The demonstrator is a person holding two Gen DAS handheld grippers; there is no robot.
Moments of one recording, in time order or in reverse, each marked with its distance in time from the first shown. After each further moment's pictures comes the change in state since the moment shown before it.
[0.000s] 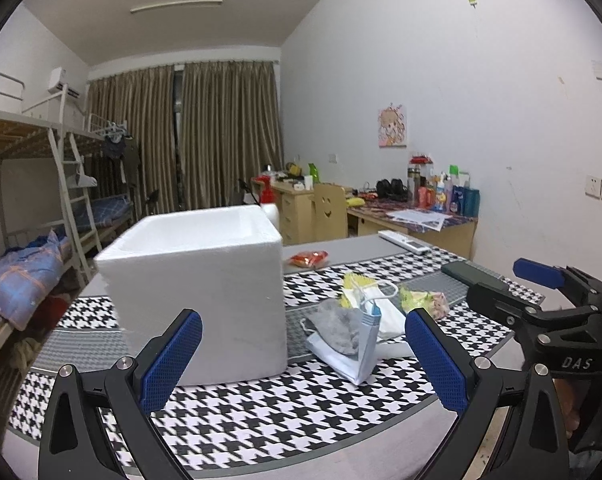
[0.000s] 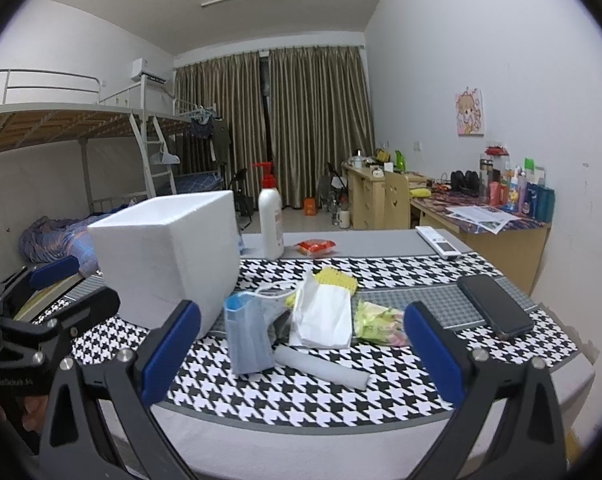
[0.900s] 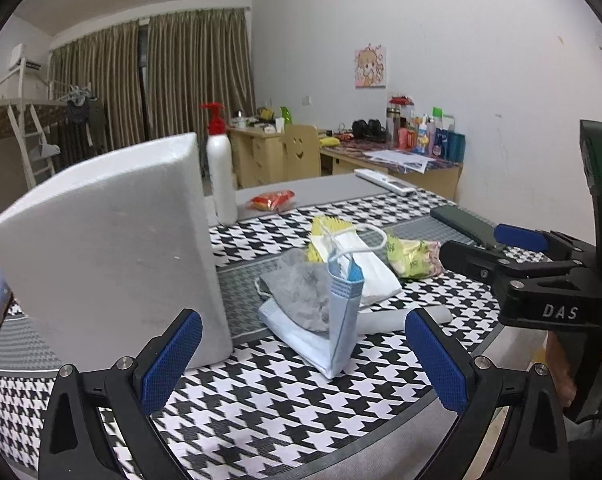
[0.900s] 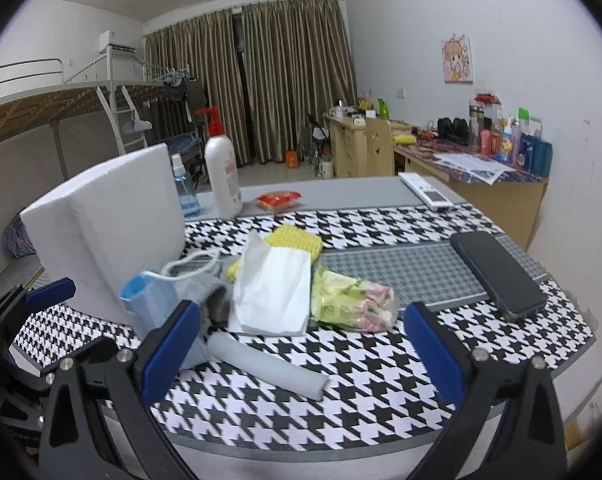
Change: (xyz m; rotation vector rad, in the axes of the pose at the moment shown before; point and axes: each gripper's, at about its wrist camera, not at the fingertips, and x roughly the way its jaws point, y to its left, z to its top) left arm 0.078 -0.024 -0.015 0.036 0.218 -0.089; right arm 0.071 -0.048 -0.009 0.061 0.191 -0.047
